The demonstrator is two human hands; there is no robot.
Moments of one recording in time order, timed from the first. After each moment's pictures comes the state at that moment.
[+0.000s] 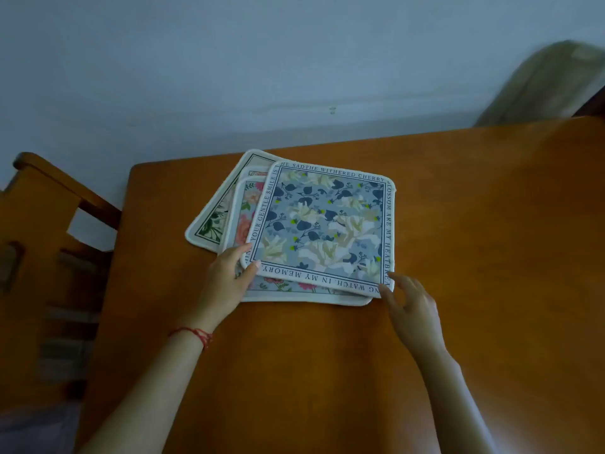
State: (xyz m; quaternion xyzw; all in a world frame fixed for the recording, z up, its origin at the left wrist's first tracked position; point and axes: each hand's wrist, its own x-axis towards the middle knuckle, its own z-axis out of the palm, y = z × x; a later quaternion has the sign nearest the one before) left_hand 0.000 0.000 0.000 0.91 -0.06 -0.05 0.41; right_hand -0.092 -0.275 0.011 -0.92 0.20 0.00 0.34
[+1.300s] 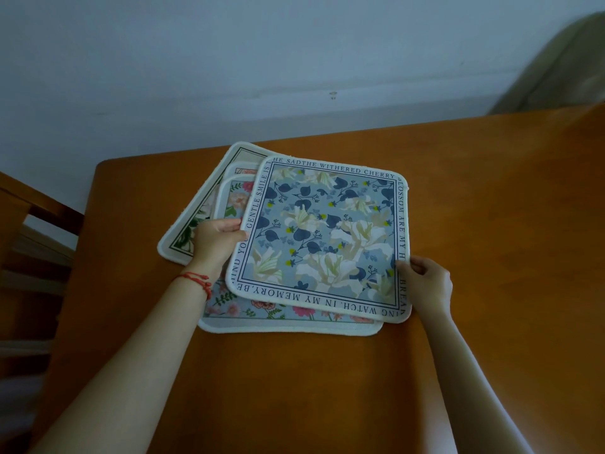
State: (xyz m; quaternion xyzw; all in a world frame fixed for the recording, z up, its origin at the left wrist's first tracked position) left_hand 0.108 -0.031 -0.016 0.78 0.18 -0.10 0.59; right_hand 0.005 -0.316 -0.045 -0.81 0.36 -0.06 0.45
